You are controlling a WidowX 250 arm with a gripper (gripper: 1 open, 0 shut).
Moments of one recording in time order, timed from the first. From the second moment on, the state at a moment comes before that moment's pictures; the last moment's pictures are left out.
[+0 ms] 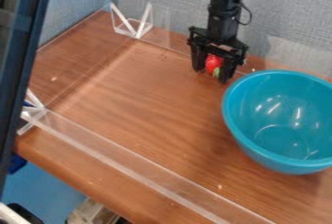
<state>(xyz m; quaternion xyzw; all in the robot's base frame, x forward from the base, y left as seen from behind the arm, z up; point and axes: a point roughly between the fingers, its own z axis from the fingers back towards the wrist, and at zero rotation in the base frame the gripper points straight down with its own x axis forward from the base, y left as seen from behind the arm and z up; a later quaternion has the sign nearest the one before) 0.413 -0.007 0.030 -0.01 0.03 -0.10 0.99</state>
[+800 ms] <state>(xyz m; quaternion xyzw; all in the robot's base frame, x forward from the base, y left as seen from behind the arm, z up) 0.398 -0.012 0.058 -0.02 0.00 -0.12 0.99</state>
